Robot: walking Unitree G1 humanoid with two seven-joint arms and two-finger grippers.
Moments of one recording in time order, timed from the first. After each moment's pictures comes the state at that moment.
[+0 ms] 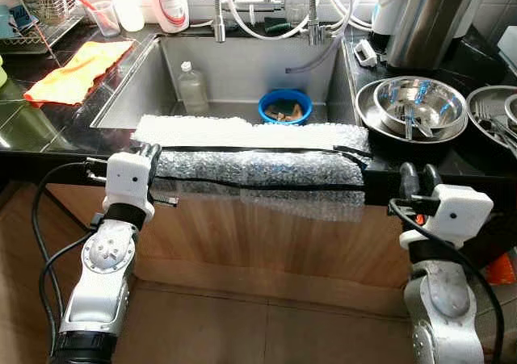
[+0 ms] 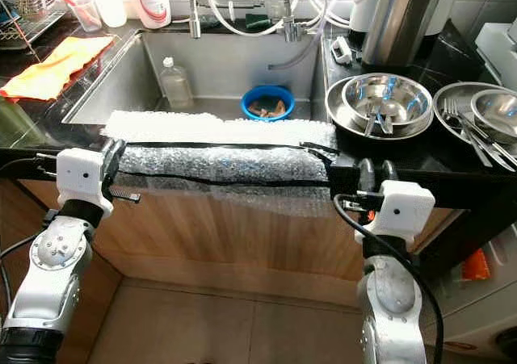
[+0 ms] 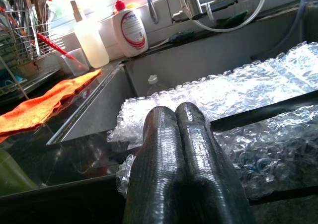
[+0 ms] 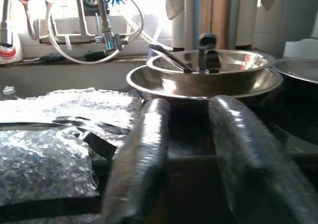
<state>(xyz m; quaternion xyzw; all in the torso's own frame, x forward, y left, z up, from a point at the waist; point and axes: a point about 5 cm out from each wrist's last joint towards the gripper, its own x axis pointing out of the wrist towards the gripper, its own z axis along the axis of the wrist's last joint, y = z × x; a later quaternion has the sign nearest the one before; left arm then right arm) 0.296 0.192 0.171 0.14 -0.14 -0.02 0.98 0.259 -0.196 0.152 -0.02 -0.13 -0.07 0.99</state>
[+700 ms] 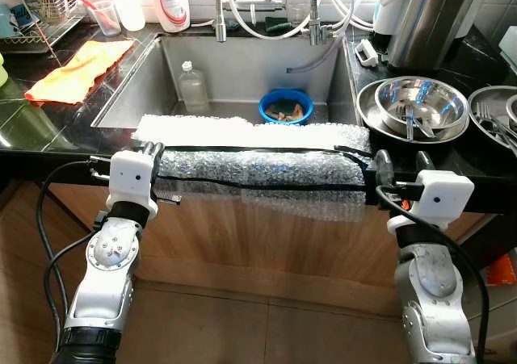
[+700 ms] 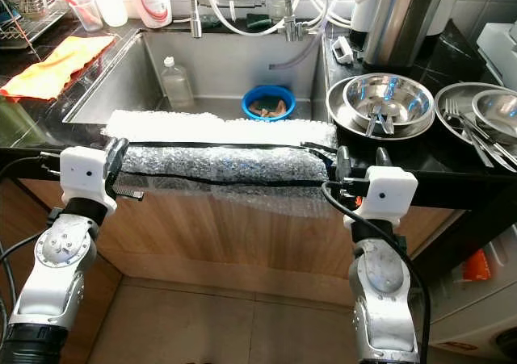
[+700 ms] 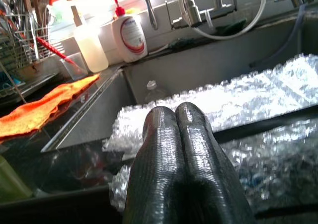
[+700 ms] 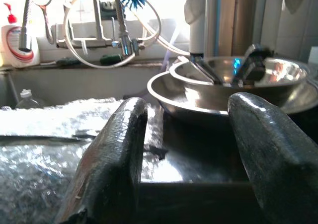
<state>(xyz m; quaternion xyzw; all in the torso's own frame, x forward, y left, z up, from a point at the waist) 0.301 0.188 0.176 0.13 -0.15 -0.02 0.98 0.278 -0.187 0.158 -0.03 -0.14 -0.04 0.99</state>
